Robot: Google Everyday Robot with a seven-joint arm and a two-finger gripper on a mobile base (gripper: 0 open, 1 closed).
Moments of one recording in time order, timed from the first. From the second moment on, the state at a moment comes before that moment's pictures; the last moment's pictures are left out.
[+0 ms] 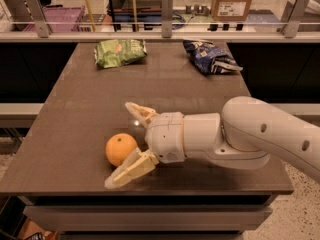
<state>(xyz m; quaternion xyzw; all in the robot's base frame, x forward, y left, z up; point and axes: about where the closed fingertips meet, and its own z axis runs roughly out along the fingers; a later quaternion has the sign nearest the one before) 0.416 0.090 0.858 -0.55 0.57 0.36 0.49</state>
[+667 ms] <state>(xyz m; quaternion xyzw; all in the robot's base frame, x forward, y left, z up) 0.413 0.093 0.847 -0.55 0.58 0.36 0.48</state>
